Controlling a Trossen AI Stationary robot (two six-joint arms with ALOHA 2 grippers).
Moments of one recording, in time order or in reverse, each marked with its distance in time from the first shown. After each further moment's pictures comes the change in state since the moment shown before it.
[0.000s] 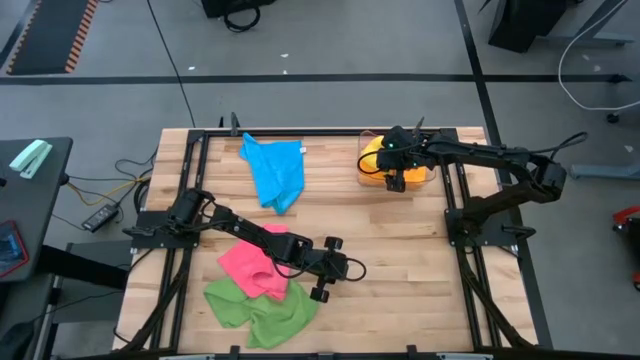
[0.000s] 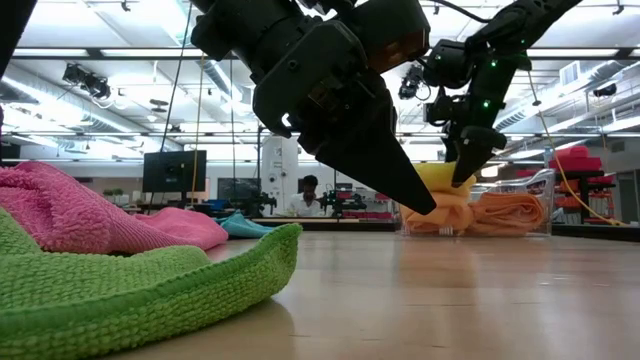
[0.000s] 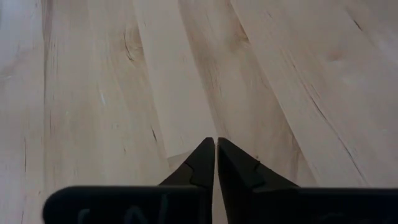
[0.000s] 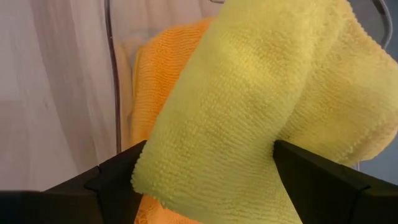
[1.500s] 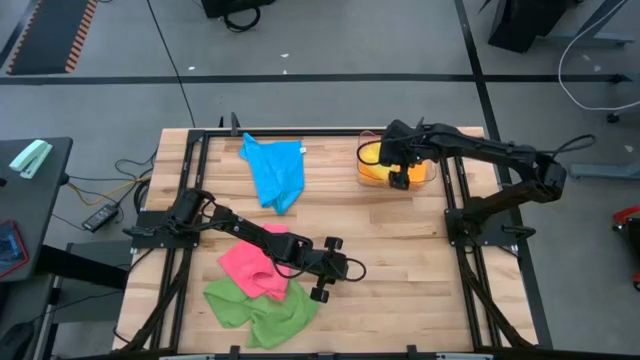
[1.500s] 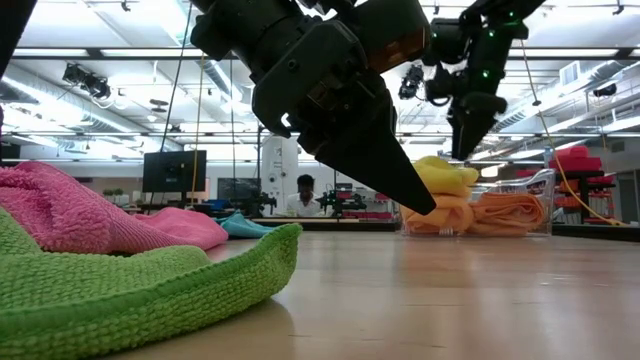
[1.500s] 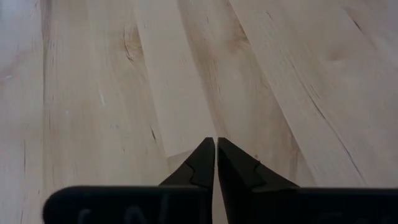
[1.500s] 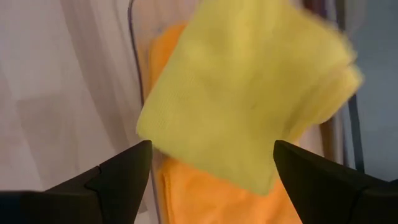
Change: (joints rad) left arm -0.001 0.000 0.000 -0.001 0.000 0.000; right arm 0.034 -0.001 0.180 -0.293 0.002 0.132
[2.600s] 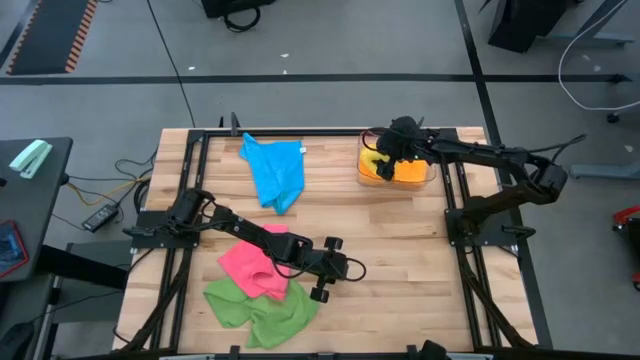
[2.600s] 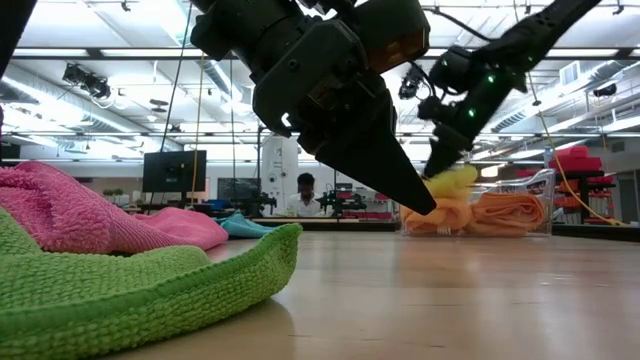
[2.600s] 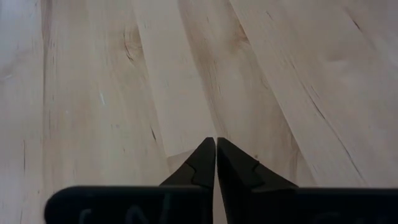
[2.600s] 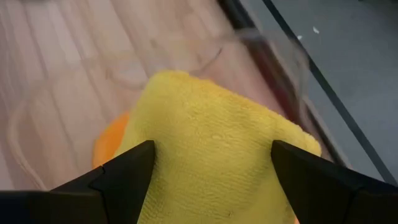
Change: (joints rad) left arm 0.000 0.000 0.000 0.000 0.000 -0.005; right arm -0.160 0.000 -0.280 0.650 -0.132 0.068
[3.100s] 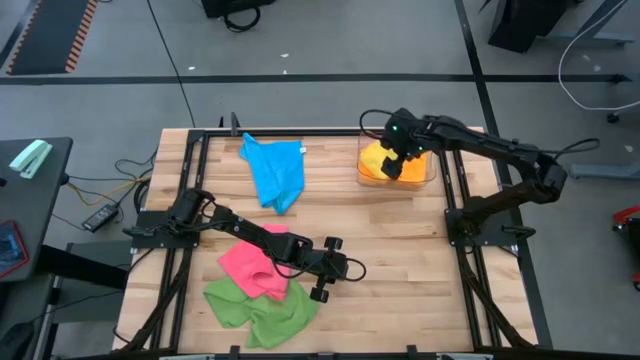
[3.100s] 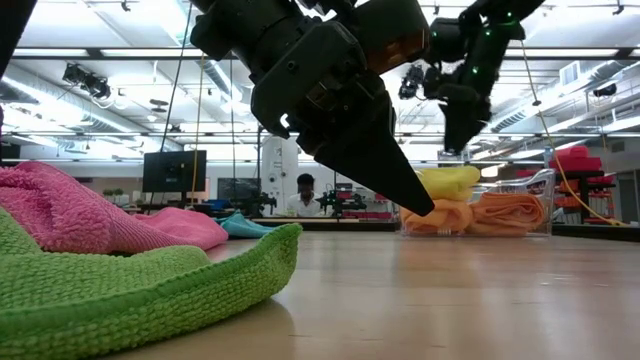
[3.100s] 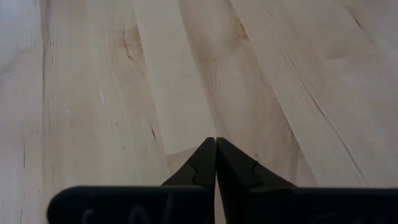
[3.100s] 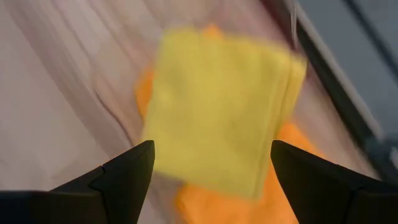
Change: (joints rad) left arm 0.000 0.000 0.000 -0.005 0.000 0.003; right arm 0.077 0.000 0.331 -0.620 0.066 0.235
